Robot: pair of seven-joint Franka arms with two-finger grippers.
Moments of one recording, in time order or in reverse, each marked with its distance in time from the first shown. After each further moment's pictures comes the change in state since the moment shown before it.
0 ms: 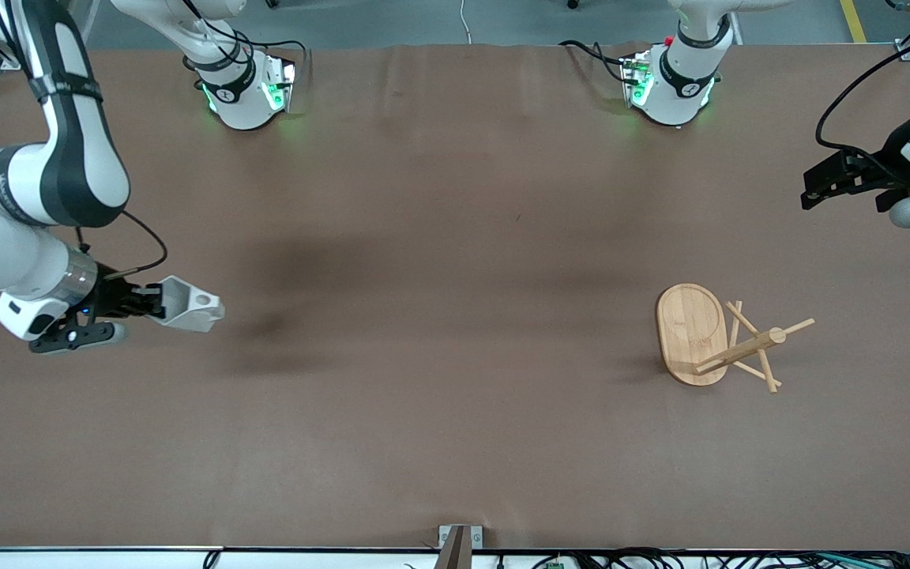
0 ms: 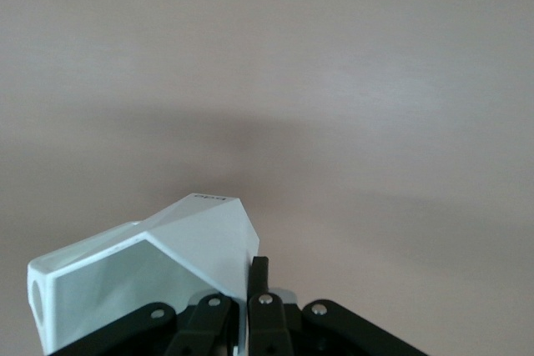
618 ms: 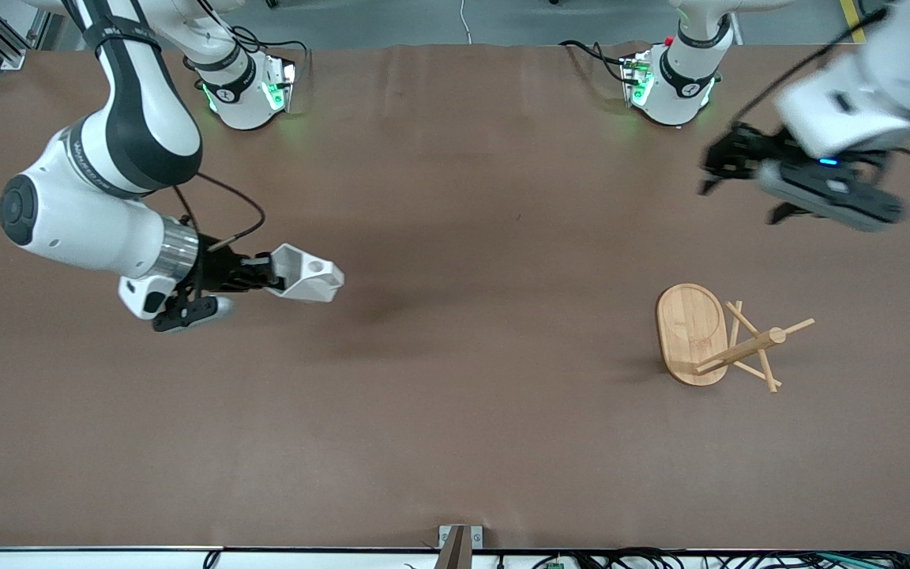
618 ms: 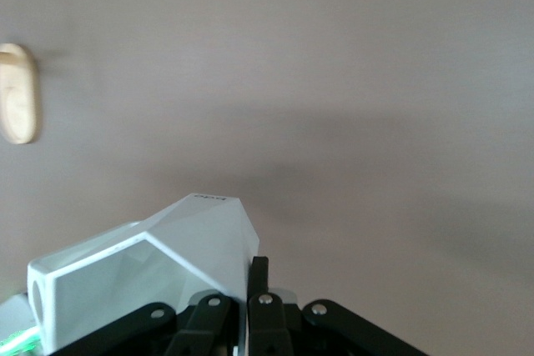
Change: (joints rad) left arm -0.036 0.012 -0.254 0.004 -0.123 0.154 0.109; right arm 0.199 -0.010 0.004 0.023 0.422 -0.033 0.070
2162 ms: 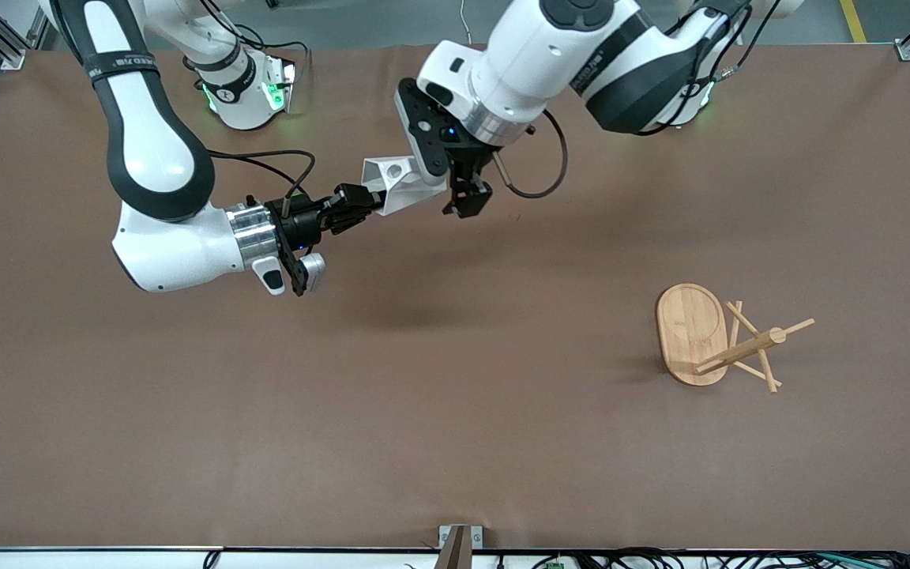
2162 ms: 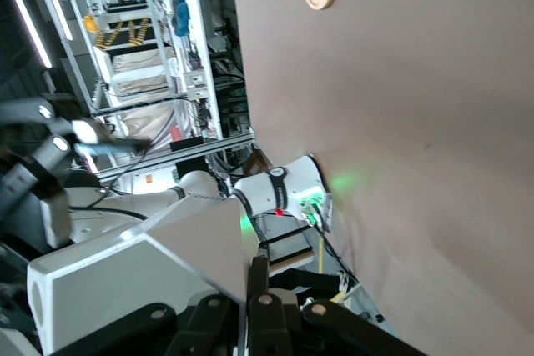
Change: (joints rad) left arm -0.306 0.266 -0.215 -0.012 0.000 0.416 0.290; right arm 0.075 0.088 -0.005 0.003 0.680 -0.374 -0.228
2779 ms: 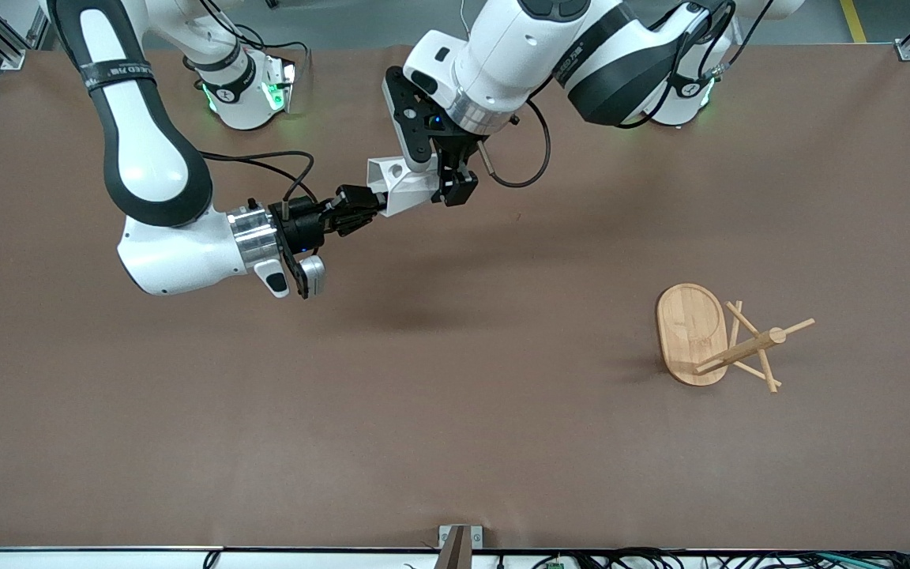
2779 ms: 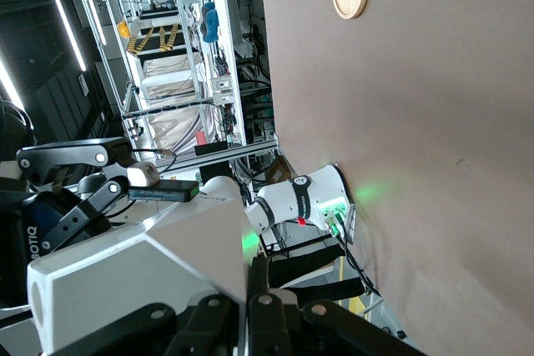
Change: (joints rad) left arm -0.013 -0.002 -0.001 -0.011 0.002 0.001 0.001; right arm 0.001 0.015 0.000 0.001 0.050 -0.002 -0.039
